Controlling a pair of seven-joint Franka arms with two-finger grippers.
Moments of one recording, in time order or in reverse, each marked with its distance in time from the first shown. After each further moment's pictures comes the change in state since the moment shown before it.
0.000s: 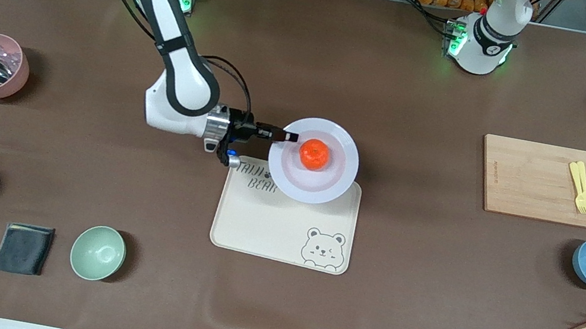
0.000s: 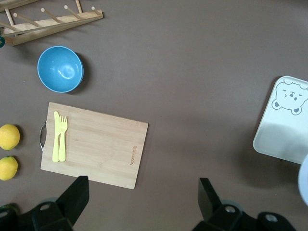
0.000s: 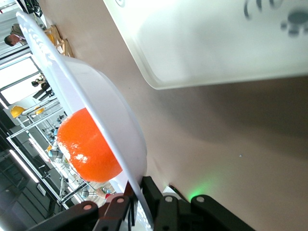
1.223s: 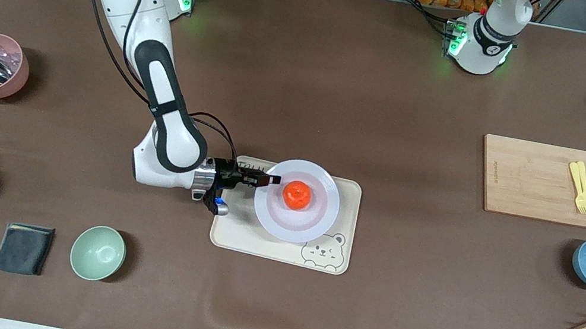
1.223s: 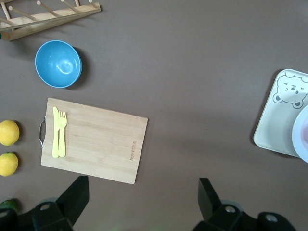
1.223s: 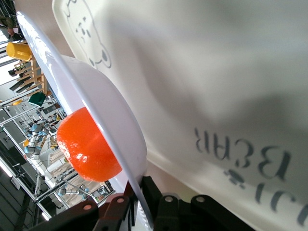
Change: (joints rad) left arm 0.002 -0.001 -0.009 -0.003 0.000 -0.020 0.000; right arm -0.094 0.363 -0.003 0.374 -0.149 -0.071 -0.023
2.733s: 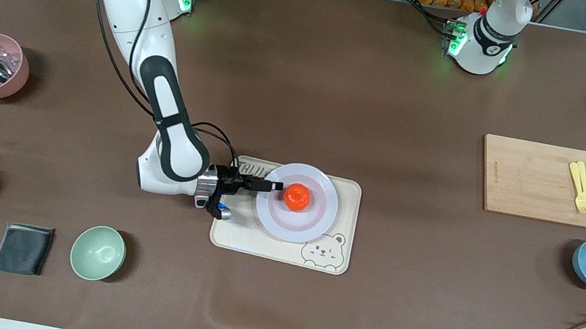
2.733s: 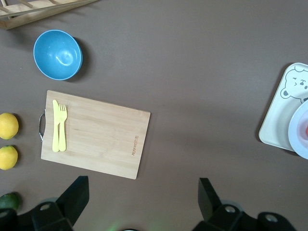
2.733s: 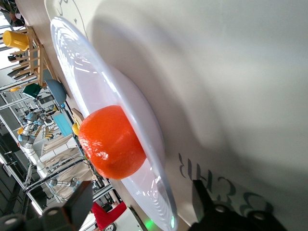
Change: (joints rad) left arm 0.015 0.006 -0.005 -0.026 0.000 -0.003 0.000; right arm -0.004 0.066 -0.001 0.063 -0.008 -0.013 -0.086
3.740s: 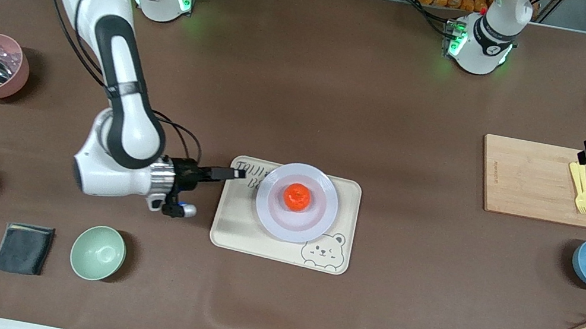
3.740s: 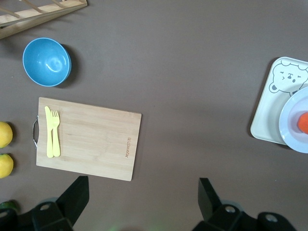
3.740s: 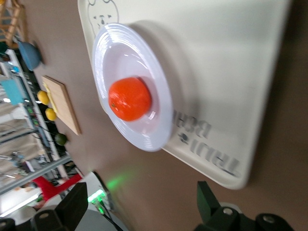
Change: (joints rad) left arm -0.004 -0.004 -0.048 0.006 0.000 0.004 0.000; right arm -0.083 -0.225 -0.128 0.003 -0.410 -0.253 0.060
